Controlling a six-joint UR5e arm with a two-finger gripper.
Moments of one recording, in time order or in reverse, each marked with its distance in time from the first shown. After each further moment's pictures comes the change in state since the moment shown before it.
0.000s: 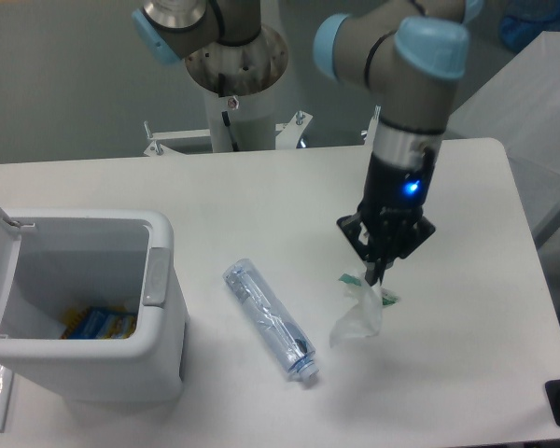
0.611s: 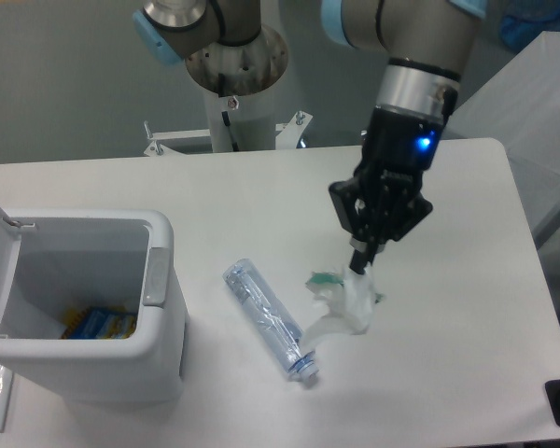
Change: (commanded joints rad) arm -0.083 0.060 0.041 0.008 -0.109 -0.184
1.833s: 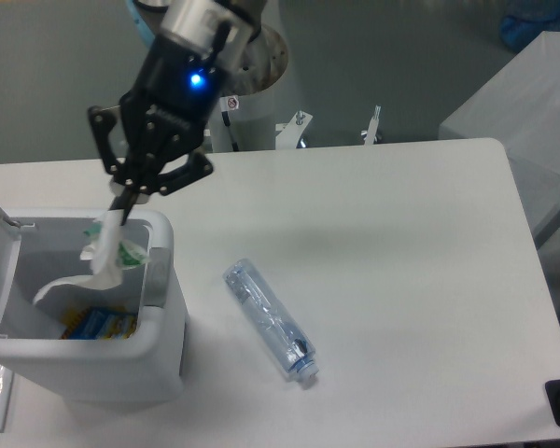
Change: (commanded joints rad) arm -0.304 0.107 -0.121 0.005 0.006 -0.100
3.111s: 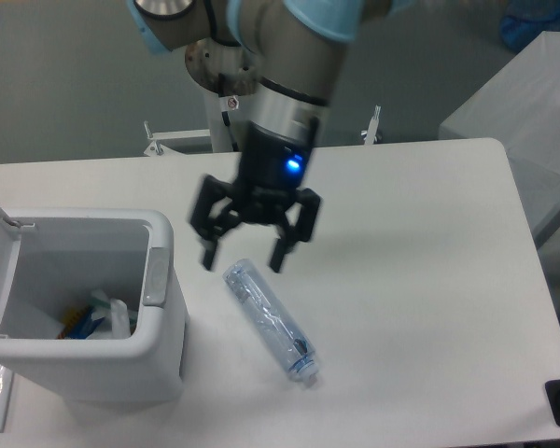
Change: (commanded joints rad) arm 0.230 -0.182 0.007 -0.012 0.244 0.002
